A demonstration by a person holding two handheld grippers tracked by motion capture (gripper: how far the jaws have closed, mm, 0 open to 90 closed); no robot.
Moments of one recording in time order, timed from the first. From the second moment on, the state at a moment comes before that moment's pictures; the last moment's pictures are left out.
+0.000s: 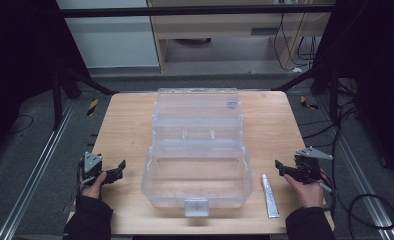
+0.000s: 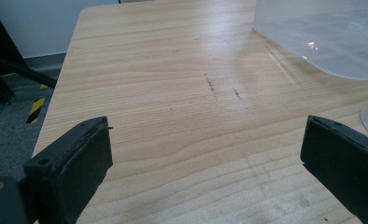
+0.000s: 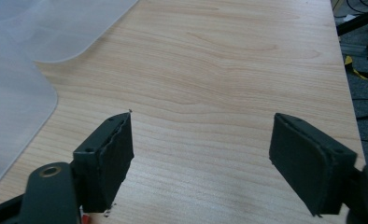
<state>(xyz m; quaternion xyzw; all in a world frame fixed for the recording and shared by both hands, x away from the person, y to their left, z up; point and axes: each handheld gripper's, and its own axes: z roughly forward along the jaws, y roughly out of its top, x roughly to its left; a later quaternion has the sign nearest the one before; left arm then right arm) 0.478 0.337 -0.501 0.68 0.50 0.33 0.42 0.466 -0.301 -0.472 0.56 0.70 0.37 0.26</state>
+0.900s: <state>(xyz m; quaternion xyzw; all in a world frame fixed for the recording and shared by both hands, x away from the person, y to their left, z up) 0.478 0.336 -0.501 0.68 0.50 0.33 0.42 0.442 -0.280 -0.431 0.53 0.75 0.31 0.23</state>
